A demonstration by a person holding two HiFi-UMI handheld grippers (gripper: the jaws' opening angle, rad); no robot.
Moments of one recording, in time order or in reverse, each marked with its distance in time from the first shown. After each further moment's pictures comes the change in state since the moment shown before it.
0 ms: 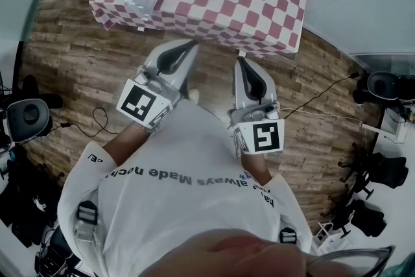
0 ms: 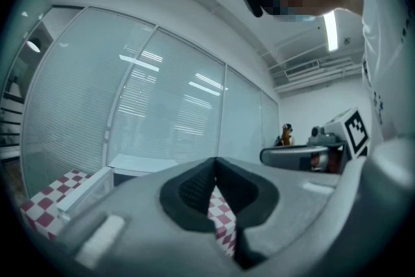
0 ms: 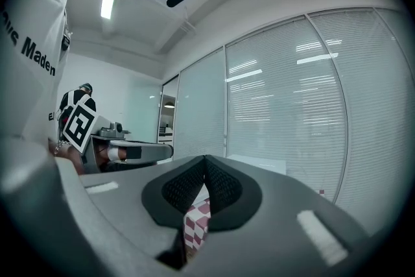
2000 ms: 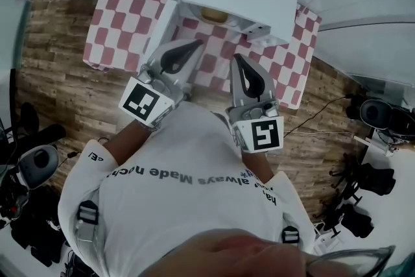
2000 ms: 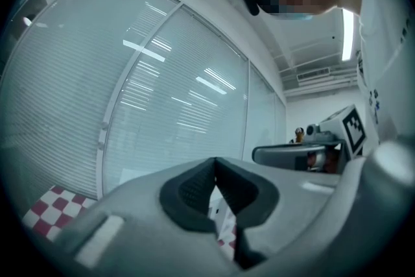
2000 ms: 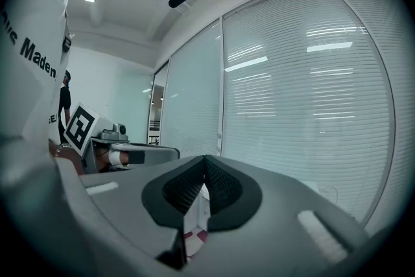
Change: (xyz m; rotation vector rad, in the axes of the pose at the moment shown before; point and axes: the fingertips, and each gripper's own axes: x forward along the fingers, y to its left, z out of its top) left arm 0.206 0.340 0.022 -0.056 -0.001 -0.056; right arm 0.385 -0.132 0.012 0.018 0.036 -0.004
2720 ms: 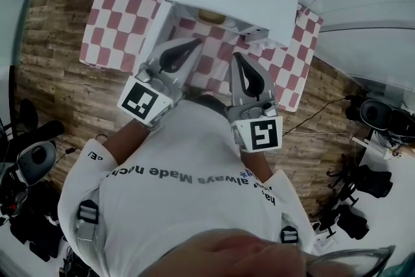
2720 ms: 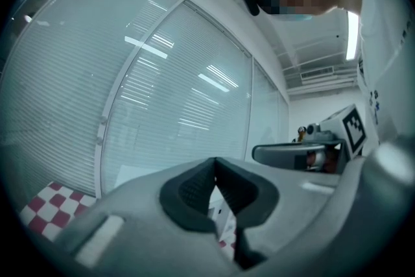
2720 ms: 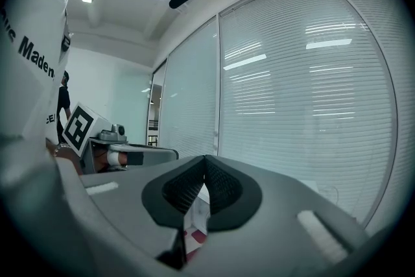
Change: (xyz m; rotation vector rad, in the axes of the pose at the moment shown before) left arm 0.028 0.013 -0.011 -0.015 0.019 0.015; right arm 0.017 -0.029 -0.008 0.015 0.002 -0.001
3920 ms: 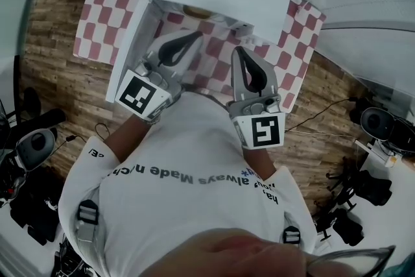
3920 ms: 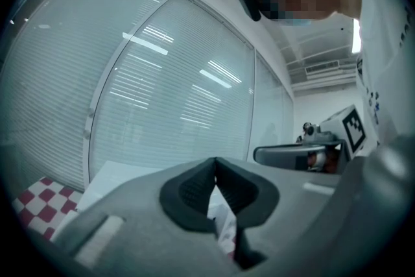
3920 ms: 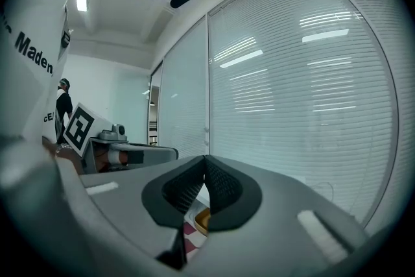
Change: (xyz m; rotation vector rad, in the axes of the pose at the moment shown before) left arm 0.083 -0.030 -0.023 -0.002 0.026 0.038; right arm -0.023 -0.089 -0.024 0.014 0.023 0.048
